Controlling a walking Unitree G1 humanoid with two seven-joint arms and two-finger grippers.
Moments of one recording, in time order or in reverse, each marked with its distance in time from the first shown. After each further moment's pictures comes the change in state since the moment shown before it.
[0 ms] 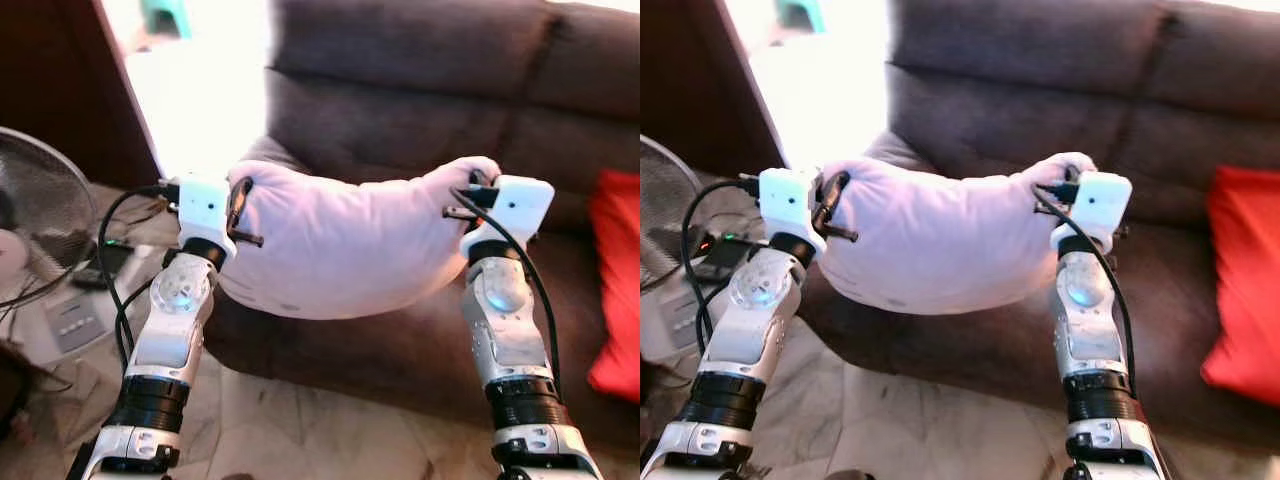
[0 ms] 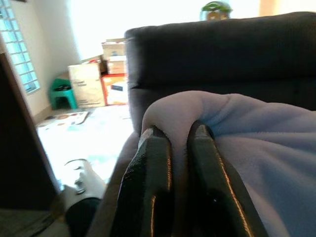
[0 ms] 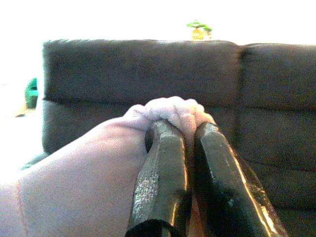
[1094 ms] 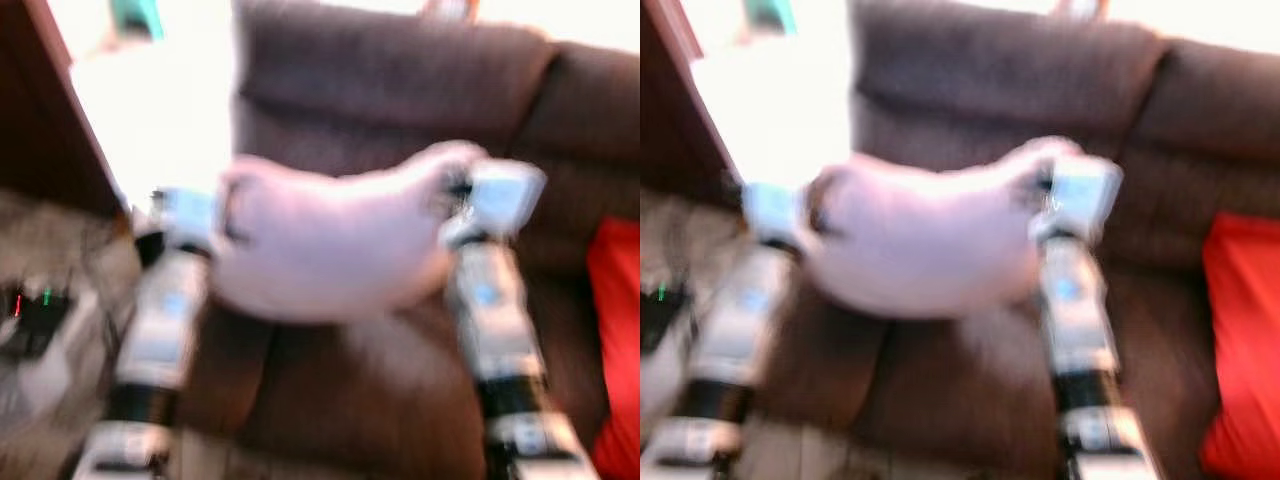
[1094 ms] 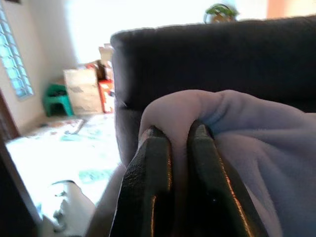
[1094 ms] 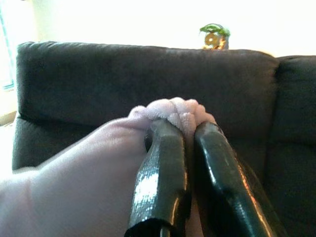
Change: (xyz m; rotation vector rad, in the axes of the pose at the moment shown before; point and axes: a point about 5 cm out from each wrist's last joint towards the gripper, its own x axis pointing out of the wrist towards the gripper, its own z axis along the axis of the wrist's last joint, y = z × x) left arm -0.001 0.013 0.003 0.021 -0.012 0.046; right arm 0.002 0.023 0.010 0.018 -0.015 0.098
